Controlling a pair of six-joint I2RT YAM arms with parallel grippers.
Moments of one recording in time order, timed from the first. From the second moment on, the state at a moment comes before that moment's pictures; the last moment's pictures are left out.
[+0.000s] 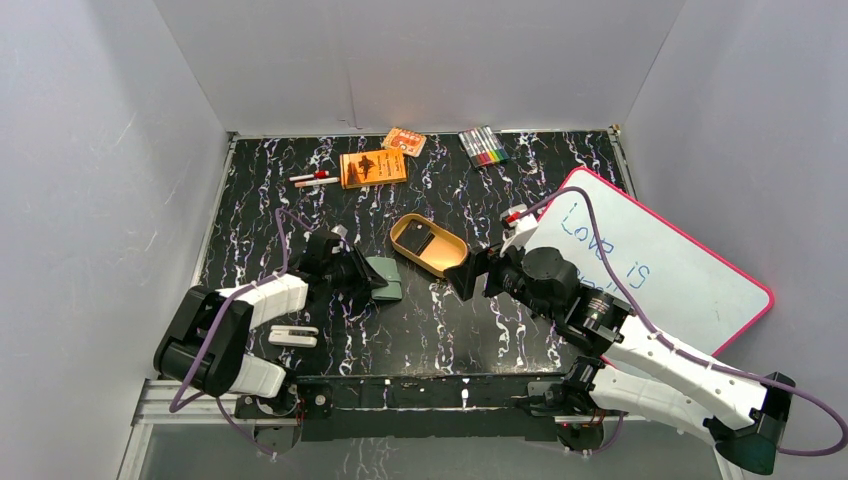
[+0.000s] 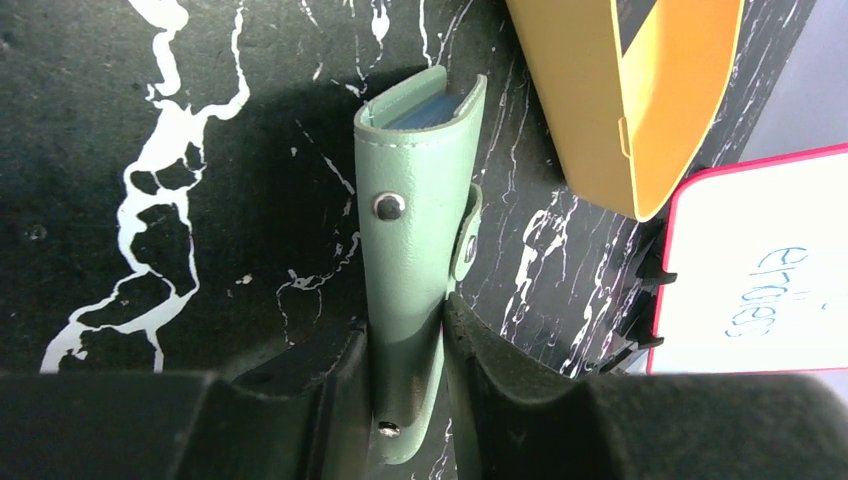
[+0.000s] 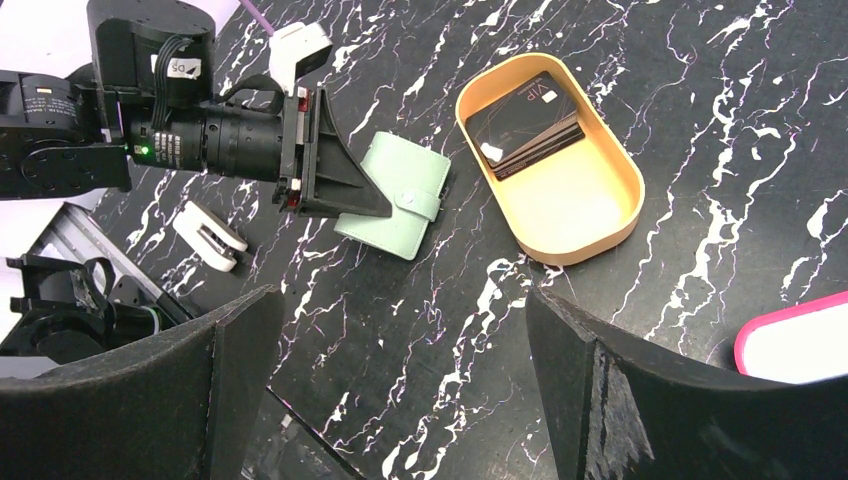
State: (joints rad) left arm -0.38 1.40 0.51 0.06 0.35 -0.90; right arm 0.99 0.77 0.72 -0.24 0.22 0.47
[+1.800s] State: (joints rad) left arm -0.82 1.29 0.54 -0.23 -0.20 -0.90; right arm 0.99 0.82 0.72 -0.24 0.20 0.47
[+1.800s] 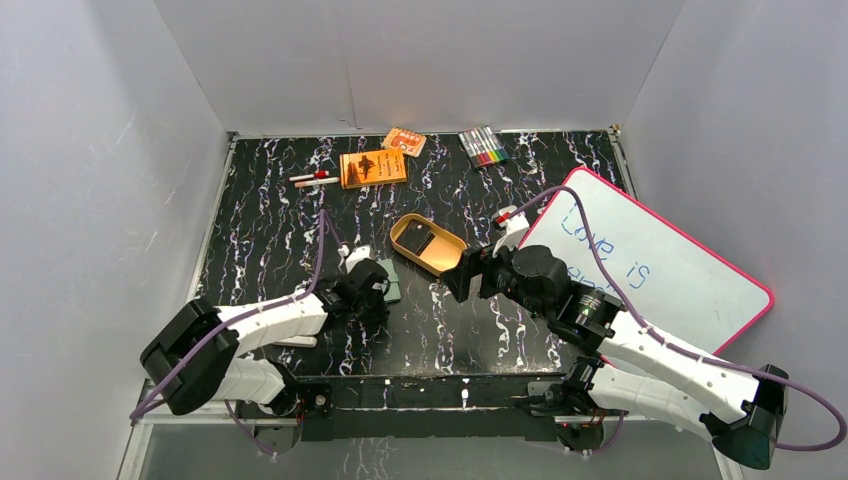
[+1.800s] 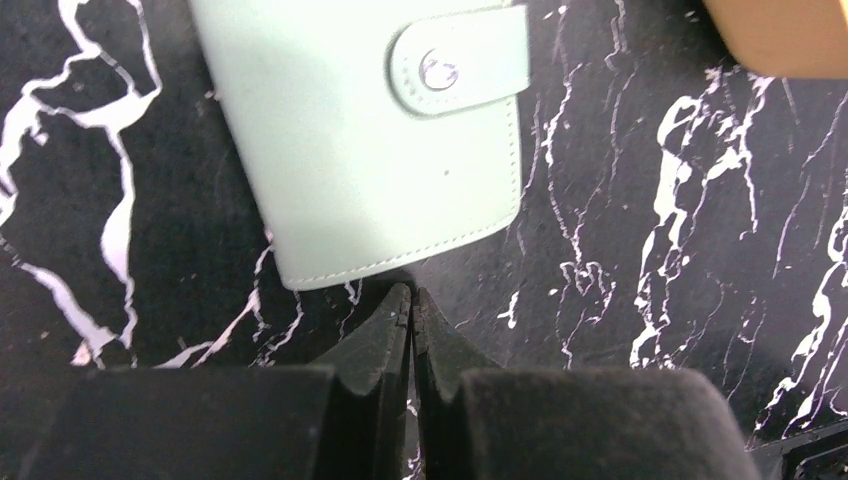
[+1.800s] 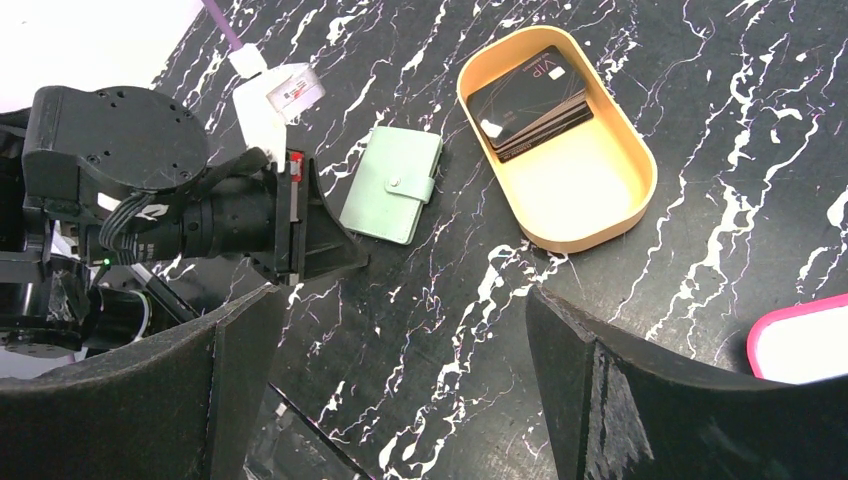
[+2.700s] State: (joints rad) left arm -0.66 1.37 0.57 -0.15 -0.19 -0.86; right arm 0.99 0.82 0.72 -0.24 0.20 0.47
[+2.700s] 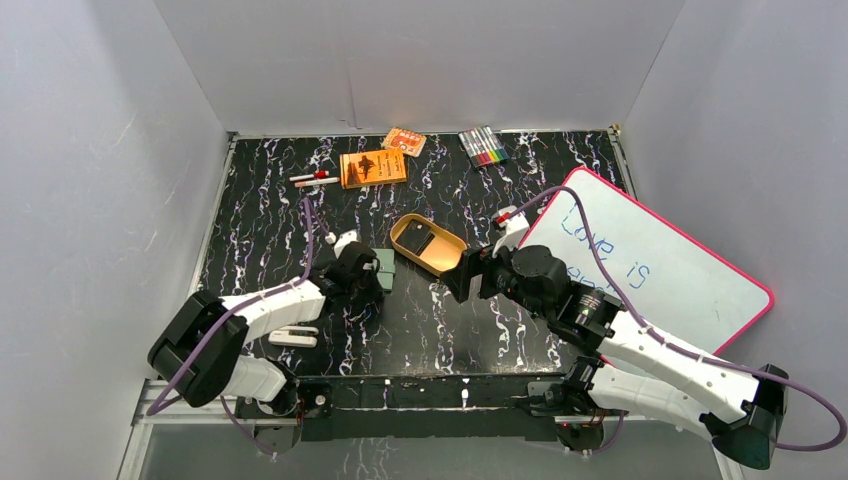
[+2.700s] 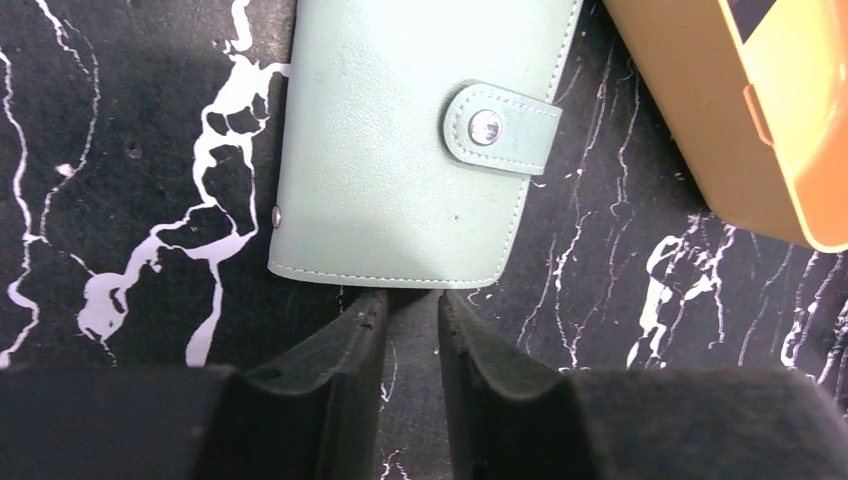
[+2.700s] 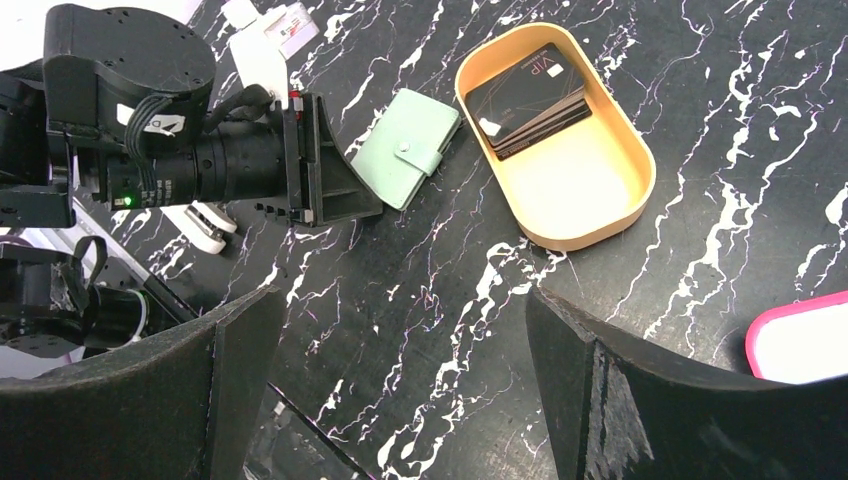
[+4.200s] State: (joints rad) left arm -0.66 0.99 1.23 -0.78 -0.57 -0.84; right arm 0.87 1.38 1.47 -0.36 0.48 0.32
